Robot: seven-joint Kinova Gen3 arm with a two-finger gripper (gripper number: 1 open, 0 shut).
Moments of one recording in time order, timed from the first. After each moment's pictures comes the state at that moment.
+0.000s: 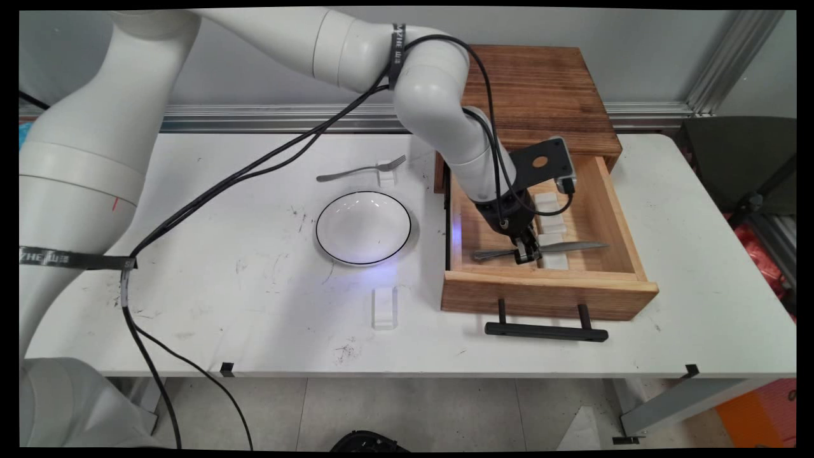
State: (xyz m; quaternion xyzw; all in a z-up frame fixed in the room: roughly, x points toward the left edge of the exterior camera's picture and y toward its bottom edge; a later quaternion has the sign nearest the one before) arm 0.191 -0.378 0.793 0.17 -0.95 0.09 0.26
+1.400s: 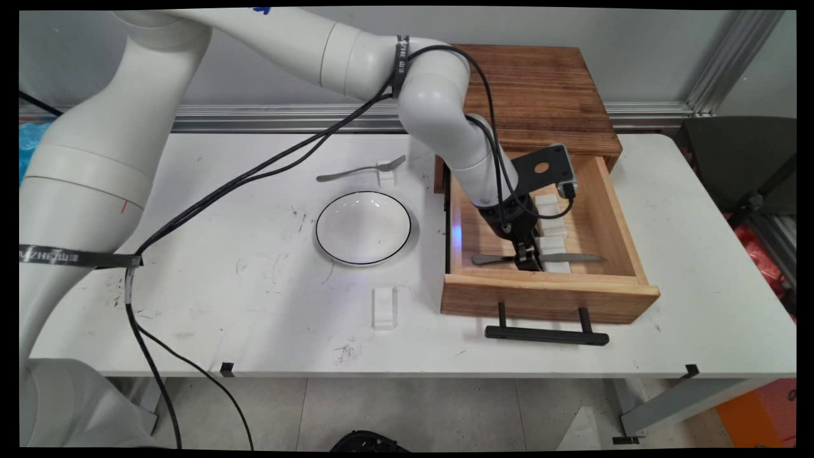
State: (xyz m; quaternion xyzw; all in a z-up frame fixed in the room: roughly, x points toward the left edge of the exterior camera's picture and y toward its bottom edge) arm 0.188 -0.385 0.780 0.17 -0.94 0.08 0.27
